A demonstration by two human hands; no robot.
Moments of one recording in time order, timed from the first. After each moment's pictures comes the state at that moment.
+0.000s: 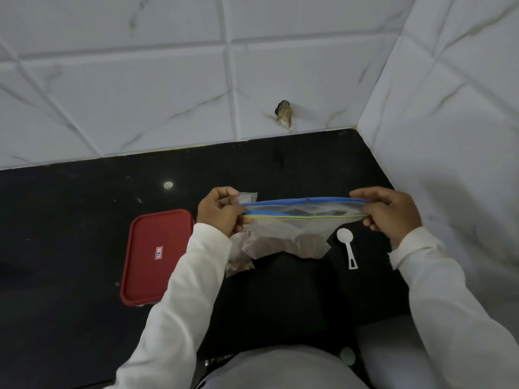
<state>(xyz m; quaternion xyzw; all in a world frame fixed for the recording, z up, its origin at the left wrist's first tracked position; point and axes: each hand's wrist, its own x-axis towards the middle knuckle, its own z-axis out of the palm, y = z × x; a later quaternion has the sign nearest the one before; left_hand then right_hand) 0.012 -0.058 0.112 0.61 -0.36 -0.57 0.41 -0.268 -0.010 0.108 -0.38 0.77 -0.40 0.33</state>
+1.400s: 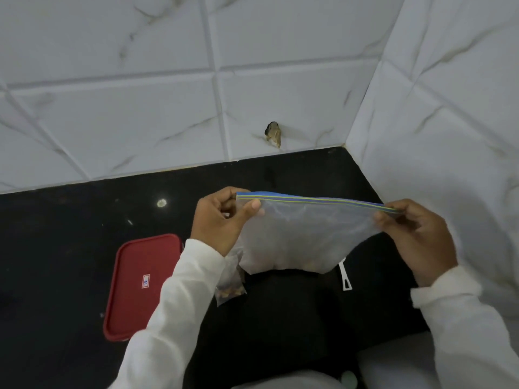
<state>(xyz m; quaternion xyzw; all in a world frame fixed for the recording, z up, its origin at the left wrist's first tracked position) -0.003 -0.070 0.127 0.43 -0.60 -0.49 0.47 -0.296 0.017 0.125 -0.47 0.68 -0.52 0.23</state>
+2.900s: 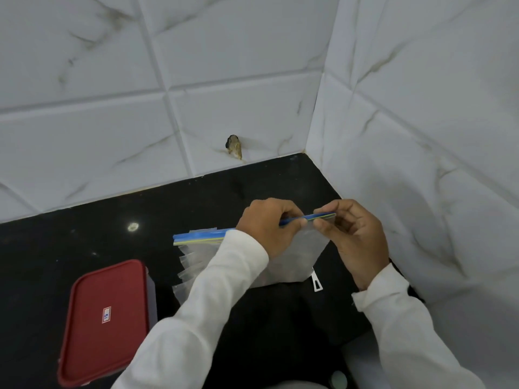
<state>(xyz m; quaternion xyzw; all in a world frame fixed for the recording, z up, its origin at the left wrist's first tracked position) -0.112 -0.060 0.162 0.40 -0.85 -0.31 0.14 -0.264 0.026 0.131 -0.42 0.57 -0.63 0.31</state>
